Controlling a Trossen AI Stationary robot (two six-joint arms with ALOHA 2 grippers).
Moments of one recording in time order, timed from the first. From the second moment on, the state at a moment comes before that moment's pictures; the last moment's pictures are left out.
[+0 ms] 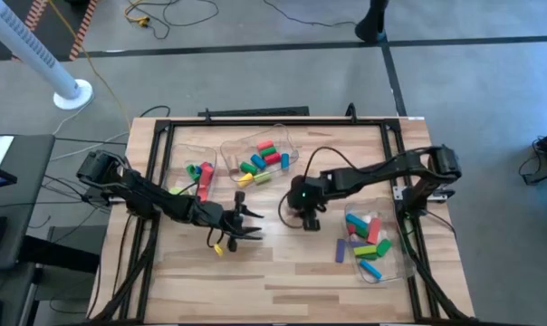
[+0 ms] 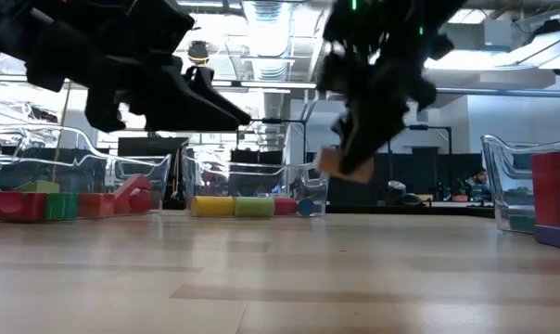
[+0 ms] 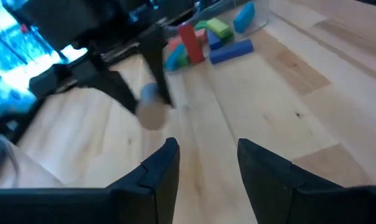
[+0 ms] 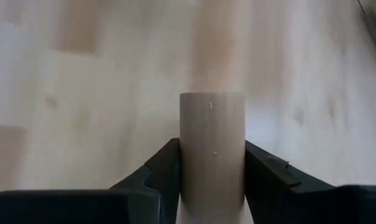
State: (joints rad) left arm -0.27 1.52 0.51 0.72 -0.27 0.32; right arm 0.00 1.68 1.02 -0.35 -0.11 -0.05
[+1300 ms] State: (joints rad) left arm -0.36 1.52 0.78 0.43 -0.40 0.81; right arm 0.15 1.70 1.18 -0.12 -0.16 0.08
